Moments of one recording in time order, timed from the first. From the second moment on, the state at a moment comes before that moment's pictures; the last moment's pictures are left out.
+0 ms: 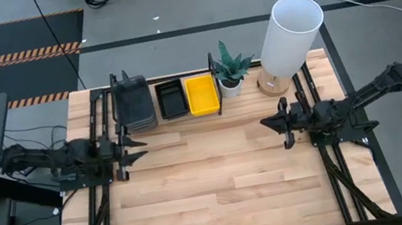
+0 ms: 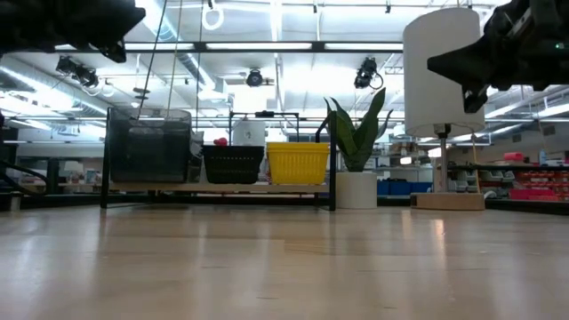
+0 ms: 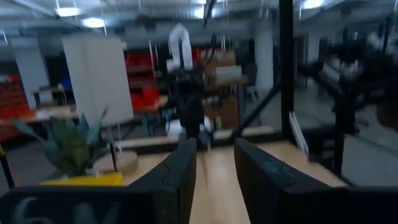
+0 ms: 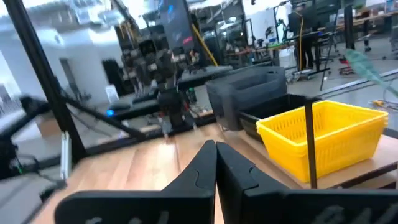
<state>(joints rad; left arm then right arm) -0.19 0.25 0.15 0.27 -0.16 0.11 0.25 0.52 0.01 0.62 0.43 0.17</state>
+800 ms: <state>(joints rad) -0.19 0.18 0.01 0.34 -0.15 -0.31 0.23 0.50 0.01 0.72 0.42 0.21</state>
